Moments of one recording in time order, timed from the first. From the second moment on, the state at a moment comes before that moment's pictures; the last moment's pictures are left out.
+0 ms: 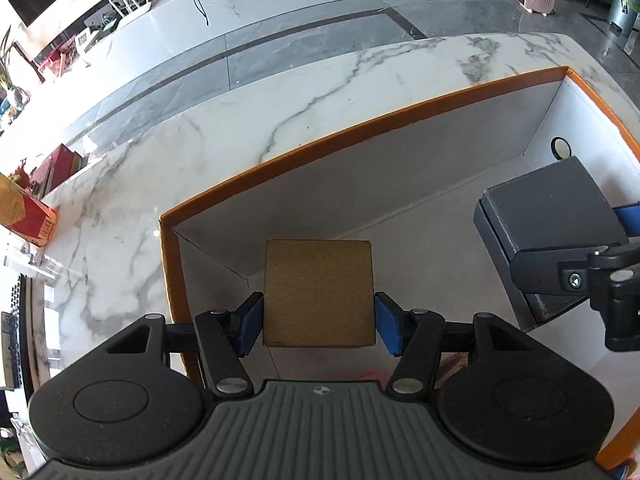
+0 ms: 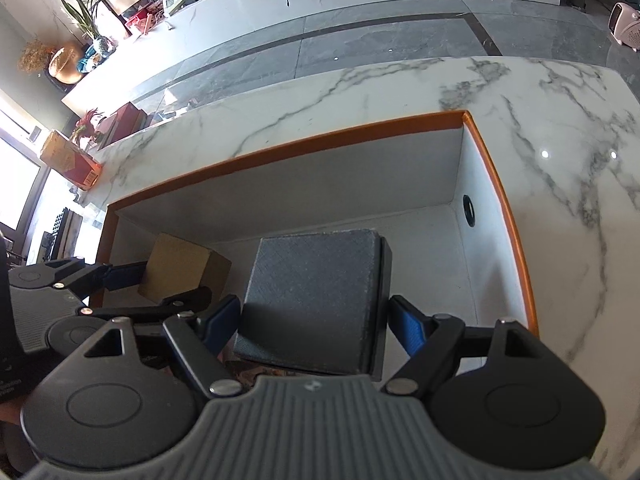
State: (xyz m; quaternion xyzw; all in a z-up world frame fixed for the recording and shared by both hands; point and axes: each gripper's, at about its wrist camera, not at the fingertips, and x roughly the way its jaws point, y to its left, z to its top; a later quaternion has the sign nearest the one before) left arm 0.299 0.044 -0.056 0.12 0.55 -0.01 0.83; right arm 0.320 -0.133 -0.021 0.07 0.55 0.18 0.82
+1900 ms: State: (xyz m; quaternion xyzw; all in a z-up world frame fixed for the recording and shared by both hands) left arm 0.254 0.093 -0.001 0.03 0.51 -0.06 0.86; right arm 0.353 -0.065 -0.073 0.05 0.61 0.20 0.76
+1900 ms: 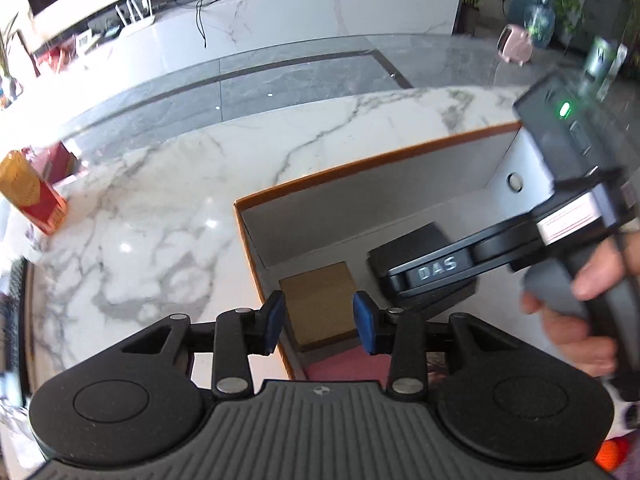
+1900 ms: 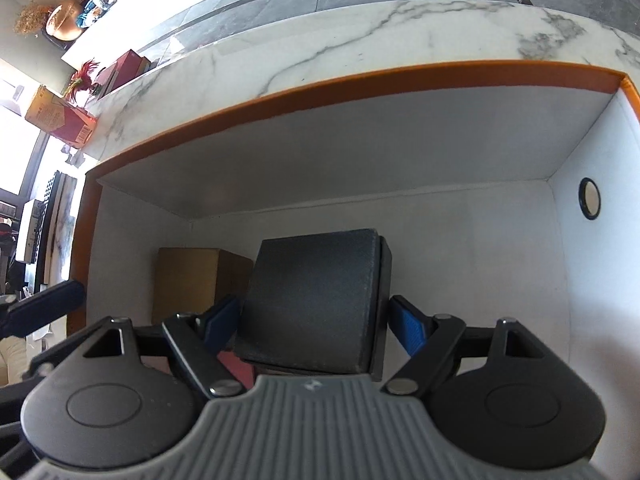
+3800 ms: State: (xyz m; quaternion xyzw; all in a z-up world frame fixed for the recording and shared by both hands) left arm 0.226 0.122 0.007 -0.06 0.49 -0.01 0.87; right arm 0.345 -0.060 -0.075 0.04 0.60 0.19 0.77
